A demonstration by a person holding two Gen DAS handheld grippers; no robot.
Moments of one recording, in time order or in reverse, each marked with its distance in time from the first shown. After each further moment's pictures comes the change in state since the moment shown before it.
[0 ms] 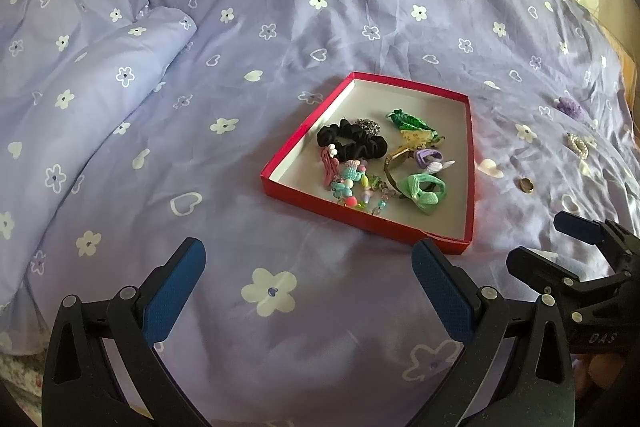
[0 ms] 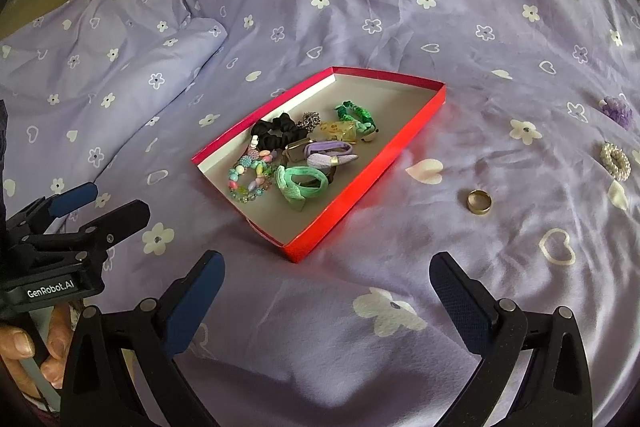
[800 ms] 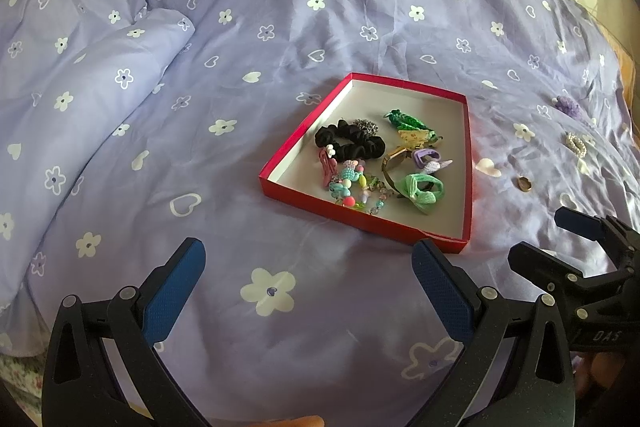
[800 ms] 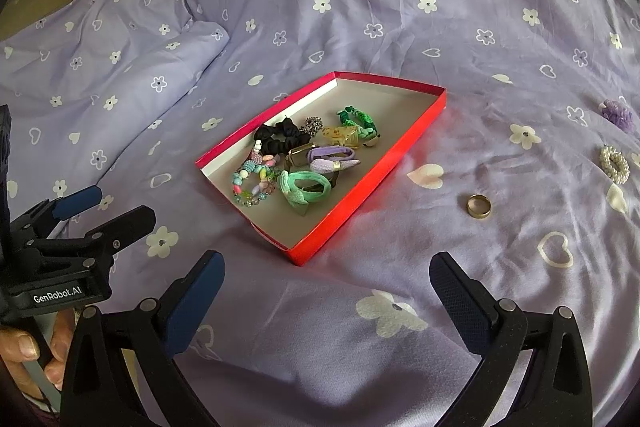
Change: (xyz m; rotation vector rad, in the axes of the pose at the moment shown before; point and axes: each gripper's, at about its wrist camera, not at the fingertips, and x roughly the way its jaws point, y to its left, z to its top) left arm -0.002 -0.001 -0.001 0.001 -0.005 -0.002; right arm -0.003 0.003 0.002 -0.004 -0.011 0.000
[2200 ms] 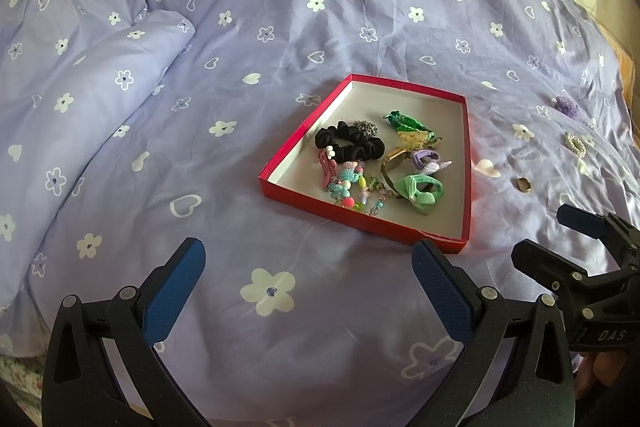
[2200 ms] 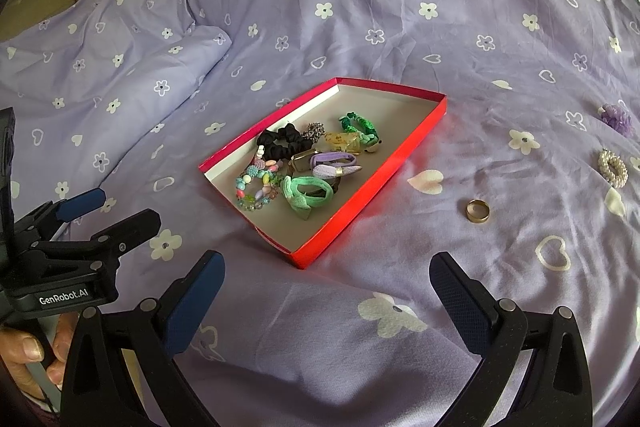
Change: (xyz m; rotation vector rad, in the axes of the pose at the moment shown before) left arm -0.001 0.000 0.000 0.002 -0.001 0.000; right arm -0.005 0.001 0.002 -0.004 -0.017 0.003
